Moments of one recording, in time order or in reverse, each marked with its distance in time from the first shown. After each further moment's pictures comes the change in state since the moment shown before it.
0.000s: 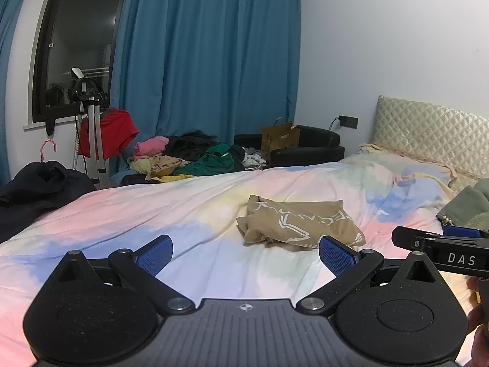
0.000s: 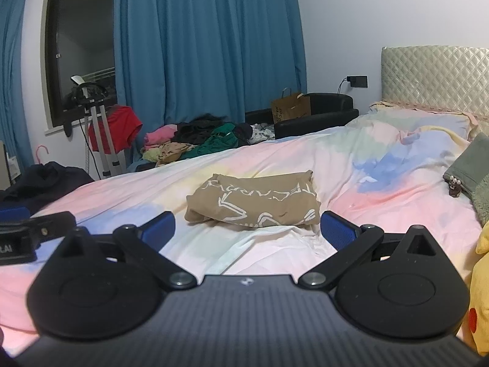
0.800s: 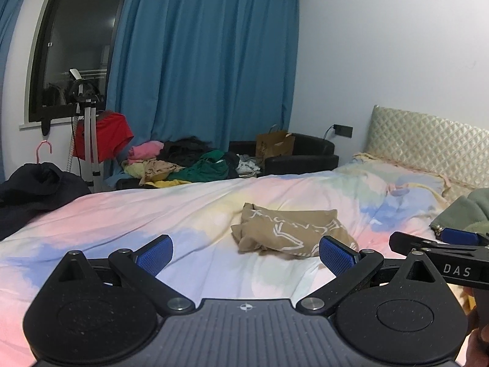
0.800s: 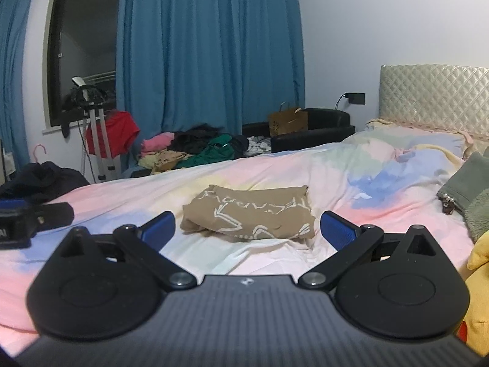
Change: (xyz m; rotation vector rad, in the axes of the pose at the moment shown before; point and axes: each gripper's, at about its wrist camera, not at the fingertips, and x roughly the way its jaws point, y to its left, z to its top) left arm 0.000 0.007 0.001 -0.021 -0.026 -0.027; right arm -0.003 0.009 -0.001 -0.045 -0.045 -0.015
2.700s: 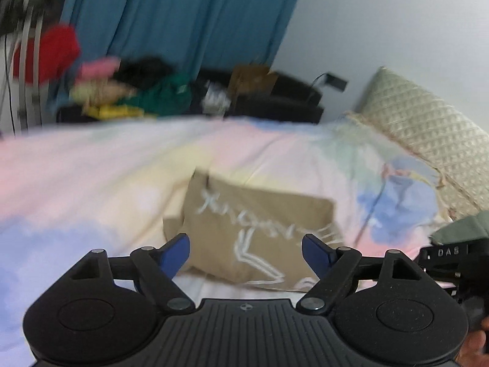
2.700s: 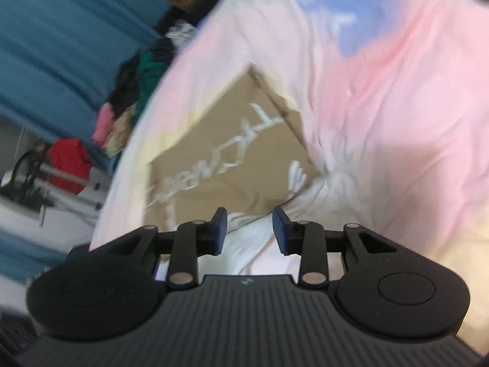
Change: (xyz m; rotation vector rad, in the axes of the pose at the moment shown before) left arm 0.256 -0.025 0.051 -0.117 0.280 -0.171; right arm 0.215 -0.130 0.026 0.738 0.573 0.020
